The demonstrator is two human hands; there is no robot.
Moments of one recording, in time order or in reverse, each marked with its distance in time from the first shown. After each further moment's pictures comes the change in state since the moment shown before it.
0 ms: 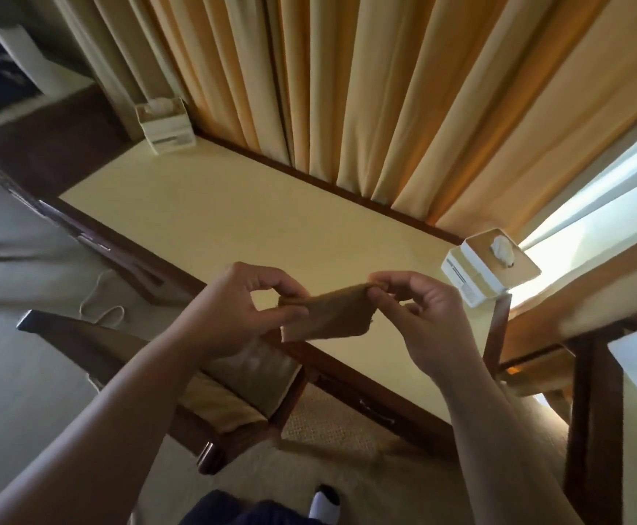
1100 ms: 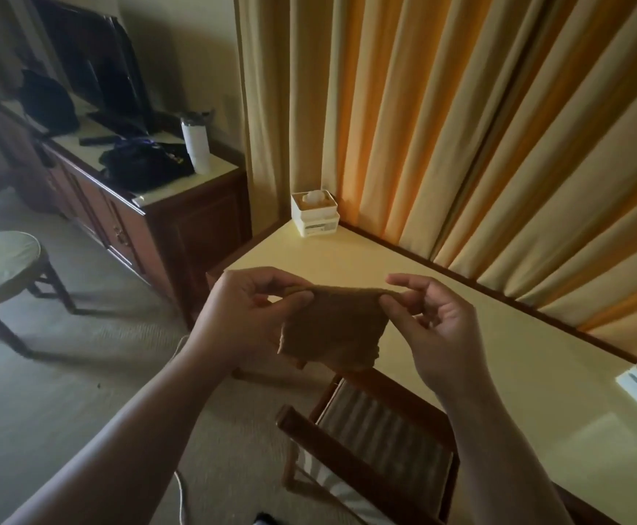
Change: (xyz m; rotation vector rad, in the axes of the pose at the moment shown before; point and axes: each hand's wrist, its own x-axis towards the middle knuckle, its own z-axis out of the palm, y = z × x) left_hand -0.136 -0.218 -0.411 -0.245 0.432 -0.012; right_hand 0.095 -0.176 0.465 -0.077 0.113 -0.168
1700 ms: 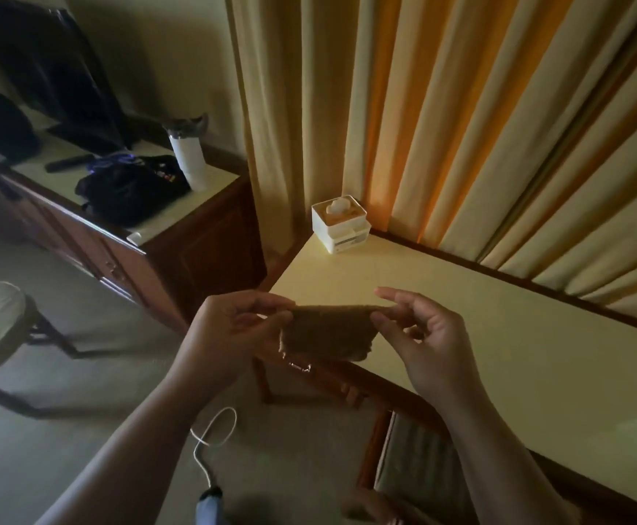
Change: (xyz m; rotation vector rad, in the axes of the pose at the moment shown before) left_hand 0.164 -0.109 -0.144 -0.003 -0.108 -0.068; right_hand 0.129 0.016 0.177 -0.024 0.002 0.139
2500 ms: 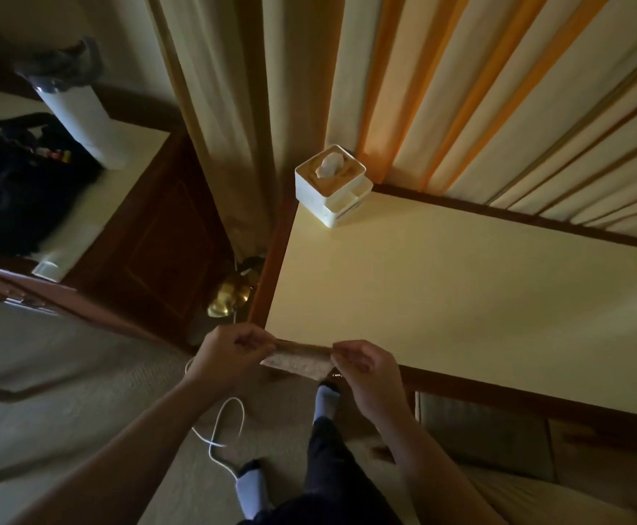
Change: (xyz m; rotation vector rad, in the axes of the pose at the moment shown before) left_hand 0.210 -0.244 -0.074 0.222 -0.442 -0.263; right_hand 0.092 0.138 0.227 0.045 0.116 0.551
